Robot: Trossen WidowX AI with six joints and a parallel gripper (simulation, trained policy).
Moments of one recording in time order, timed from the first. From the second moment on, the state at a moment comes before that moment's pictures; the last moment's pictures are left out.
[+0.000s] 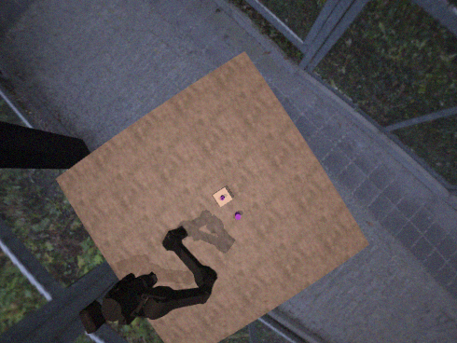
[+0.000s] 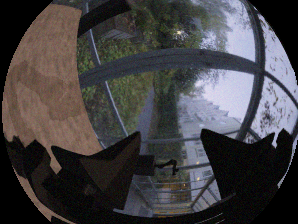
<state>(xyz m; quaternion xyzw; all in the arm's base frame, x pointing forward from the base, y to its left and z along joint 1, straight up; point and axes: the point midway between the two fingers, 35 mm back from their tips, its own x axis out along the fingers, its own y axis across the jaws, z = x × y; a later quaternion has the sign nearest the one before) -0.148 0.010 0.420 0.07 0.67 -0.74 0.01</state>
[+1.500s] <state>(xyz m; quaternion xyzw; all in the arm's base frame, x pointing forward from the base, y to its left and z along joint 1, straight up) -0.130 0.094 0.359 0.26 0.59 -0.77 -0.05</state>
